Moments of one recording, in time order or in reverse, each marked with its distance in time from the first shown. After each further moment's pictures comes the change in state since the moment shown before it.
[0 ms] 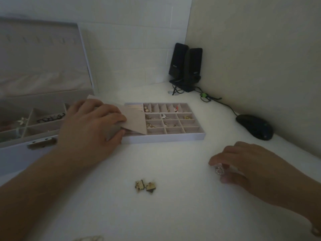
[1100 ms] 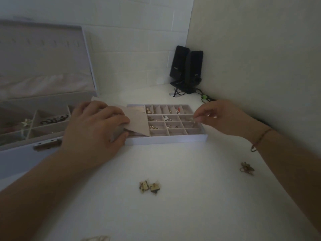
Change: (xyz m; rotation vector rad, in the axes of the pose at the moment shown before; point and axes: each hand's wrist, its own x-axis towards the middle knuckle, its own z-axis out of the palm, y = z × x) left_hand -0.001 -0.002 0.000 0.000 -0.001 0.013; right_hand 0.114 0.035 -0.022 0.418 0.346 0.043
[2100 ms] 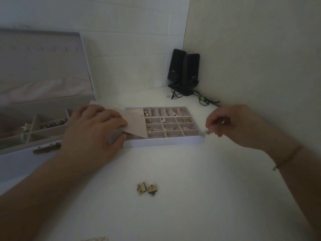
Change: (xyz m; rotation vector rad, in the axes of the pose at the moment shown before) left_hand 0.001 0.001 0.000 0.008 -0.037 -0.010; right_hand -0.044 -0.019 -0.025 0.020 0.022 0.029
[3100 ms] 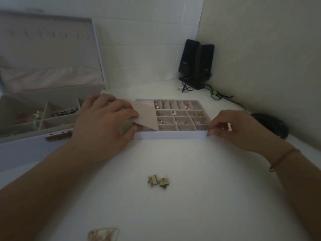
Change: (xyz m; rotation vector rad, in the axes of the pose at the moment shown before) left_hand -0.002 -0.002 0.002 0.001 0.035 0.015; right_hand 0.010 0.027 0.038 -0.114 -0.034 -0.133
